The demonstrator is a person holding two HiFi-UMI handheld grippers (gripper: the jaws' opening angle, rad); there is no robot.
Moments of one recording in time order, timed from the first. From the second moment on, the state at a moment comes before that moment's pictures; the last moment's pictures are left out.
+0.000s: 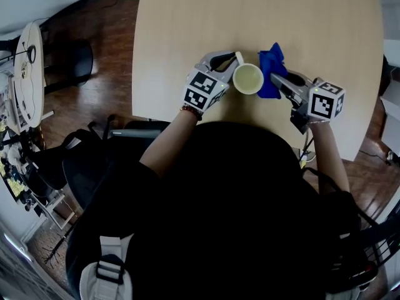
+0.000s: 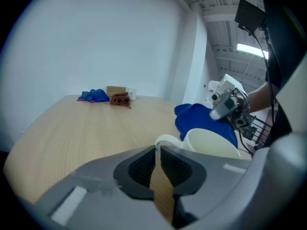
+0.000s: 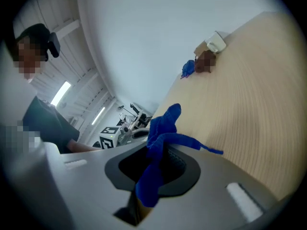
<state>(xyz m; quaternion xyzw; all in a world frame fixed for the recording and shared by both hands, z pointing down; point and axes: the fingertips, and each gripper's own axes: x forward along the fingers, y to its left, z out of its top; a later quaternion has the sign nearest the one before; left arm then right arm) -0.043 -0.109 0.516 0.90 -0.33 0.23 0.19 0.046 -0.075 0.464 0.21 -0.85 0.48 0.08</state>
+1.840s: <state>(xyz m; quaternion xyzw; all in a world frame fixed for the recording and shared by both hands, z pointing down) -0.065 -0.055 0.524 0.85 -0.39 0.32 0.12 0.052 -0.049 0.534 0.38 -0.77 0.45 0.24</state>
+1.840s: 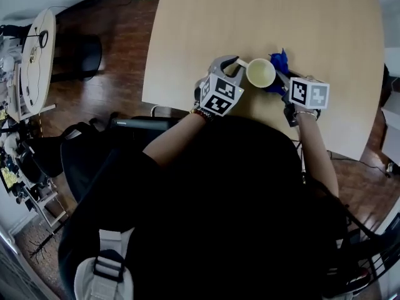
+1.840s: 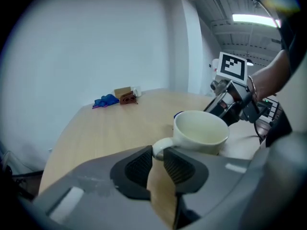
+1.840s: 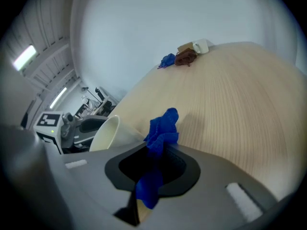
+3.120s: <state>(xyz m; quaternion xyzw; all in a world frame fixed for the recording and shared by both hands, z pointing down) -0.063 -0.094 0.525 0.79 -0.43 0.38 0.21 0.053 -0.052 0.536 0.43 -0.73 0.52 0.13</state>
